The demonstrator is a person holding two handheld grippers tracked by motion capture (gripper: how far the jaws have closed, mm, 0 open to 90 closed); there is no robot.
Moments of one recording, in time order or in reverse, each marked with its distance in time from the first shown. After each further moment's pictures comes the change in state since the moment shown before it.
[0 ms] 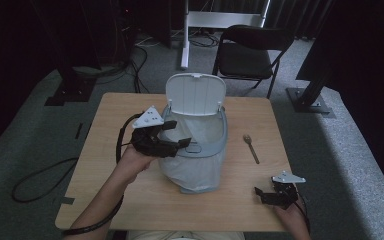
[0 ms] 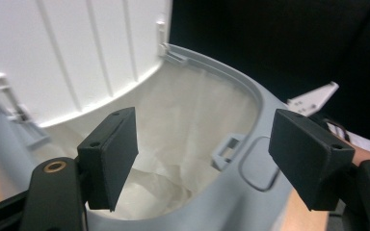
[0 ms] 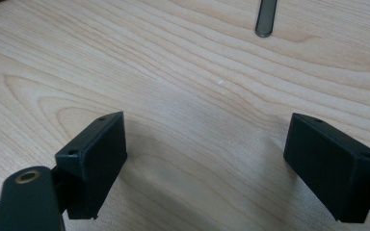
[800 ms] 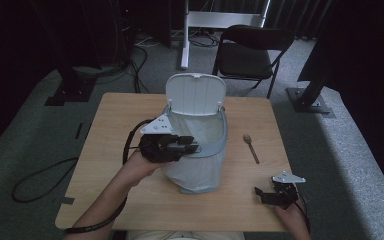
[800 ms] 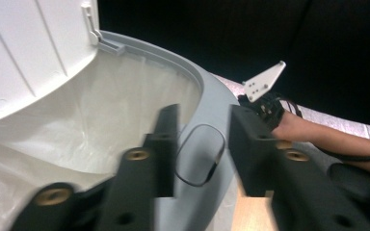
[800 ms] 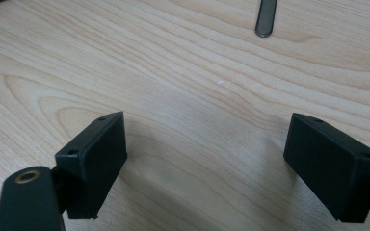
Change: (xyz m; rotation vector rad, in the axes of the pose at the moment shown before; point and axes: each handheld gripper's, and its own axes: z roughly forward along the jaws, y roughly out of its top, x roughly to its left) left arm -0.016 -0.001 0.011 0.049 -0.171 0.060; right arm 0.000 0.000 0.000 0.000 0.000 0.001
